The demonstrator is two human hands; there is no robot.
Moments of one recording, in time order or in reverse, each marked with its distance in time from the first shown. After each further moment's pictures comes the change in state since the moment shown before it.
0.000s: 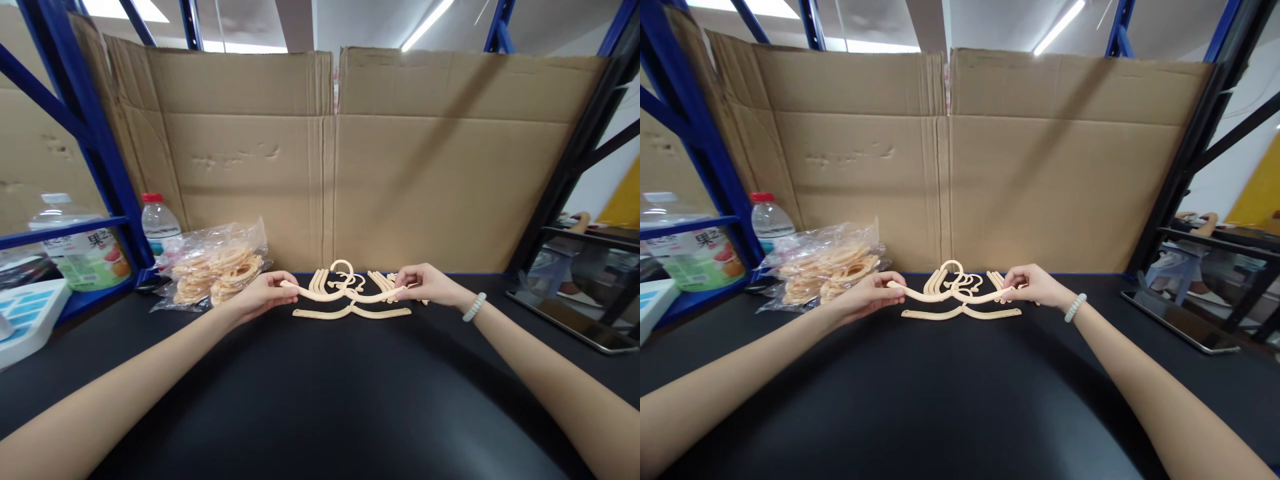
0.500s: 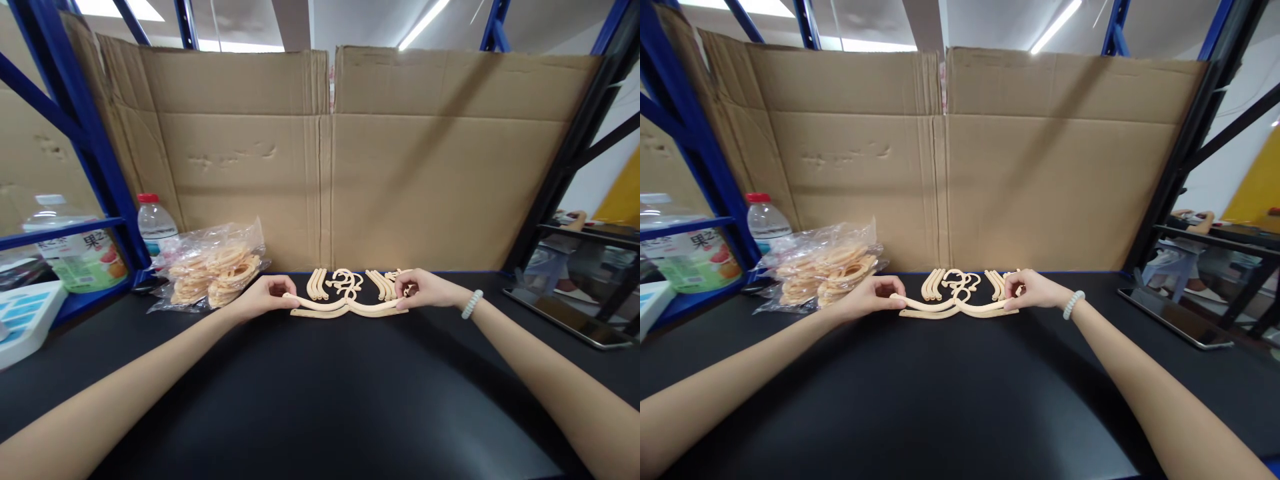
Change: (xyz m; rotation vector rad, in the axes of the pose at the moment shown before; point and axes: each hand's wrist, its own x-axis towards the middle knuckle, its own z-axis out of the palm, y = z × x) left_hand 0.001 -0.002 0.000 0.574 -0.068 0.155; right_hand 0.000 0.007 -0.007 -0.277 -0.151 -0.072
